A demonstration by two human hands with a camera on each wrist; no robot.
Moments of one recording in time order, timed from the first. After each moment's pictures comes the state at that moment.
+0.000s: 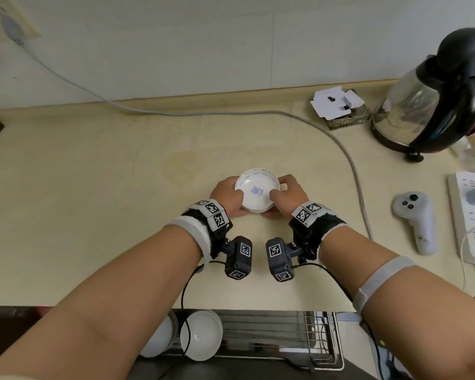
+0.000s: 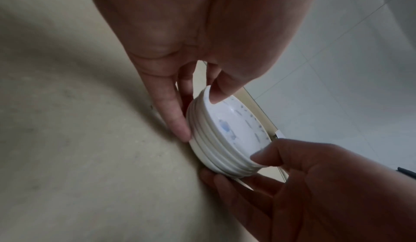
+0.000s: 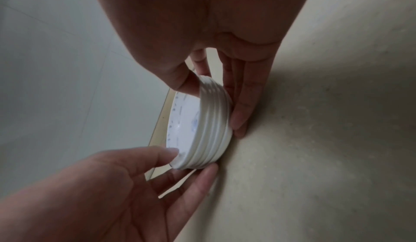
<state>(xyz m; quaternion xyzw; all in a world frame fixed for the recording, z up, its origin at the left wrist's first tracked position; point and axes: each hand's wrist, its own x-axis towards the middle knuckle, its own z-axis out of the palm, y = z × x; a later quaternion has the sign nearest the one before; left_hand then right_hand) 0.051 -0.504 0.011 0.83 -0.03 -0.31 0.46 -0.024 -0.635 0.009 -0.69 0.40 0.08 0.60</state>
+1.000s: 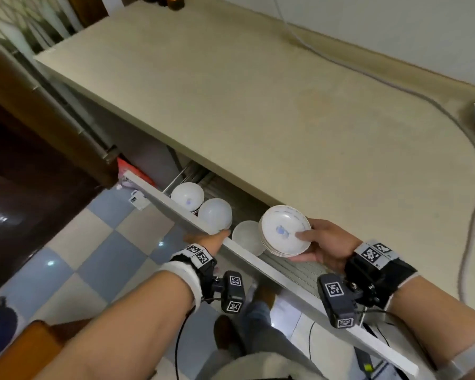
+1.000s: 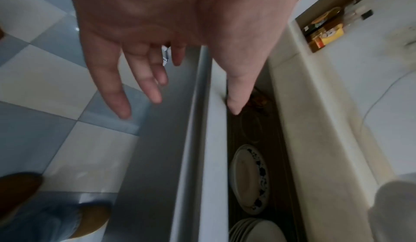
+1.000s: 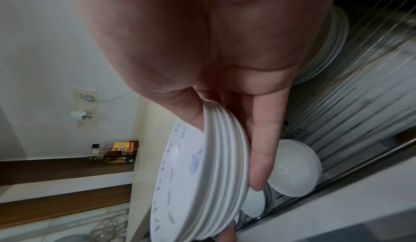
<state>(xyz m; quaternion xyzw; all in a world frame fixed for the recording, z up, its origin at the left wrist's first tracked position) -0.208 -0.212 -0.101 0.65 0.50 -0.23 0.53 -0.190 -0.478 -0.011 -0.60 0.19 0.40 0.67</state>
